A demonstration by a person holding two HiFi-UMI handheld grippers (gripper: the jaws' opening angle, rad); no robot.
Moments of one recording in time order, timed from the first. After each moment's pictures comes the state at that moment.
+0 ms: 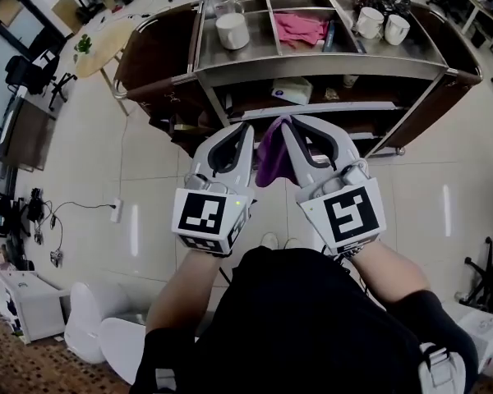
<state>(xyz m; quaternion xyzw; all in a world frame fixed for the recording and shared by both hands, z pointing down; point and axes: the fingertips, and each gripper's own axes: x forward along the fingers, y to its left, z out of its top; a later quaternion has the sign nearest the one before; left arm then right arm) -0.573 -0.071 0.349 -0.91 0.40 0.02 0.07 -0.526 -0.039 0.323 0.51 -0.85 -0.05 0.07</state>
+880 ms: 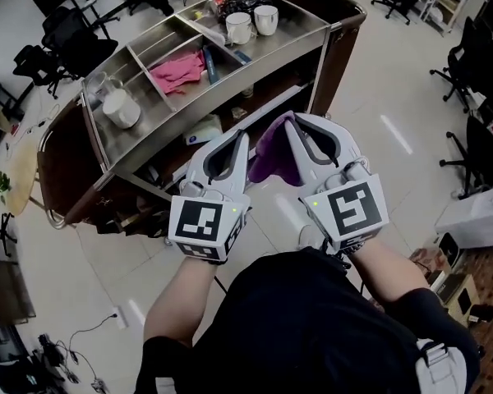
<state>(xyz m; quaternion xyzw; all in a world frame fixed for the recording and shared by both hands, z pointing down) -0.423 -0.074 0.316 -0.99 0.14 0.03 0.07 -0.384 -0.025 0.288 0.73 -0.68 -0.03 0.07</state>
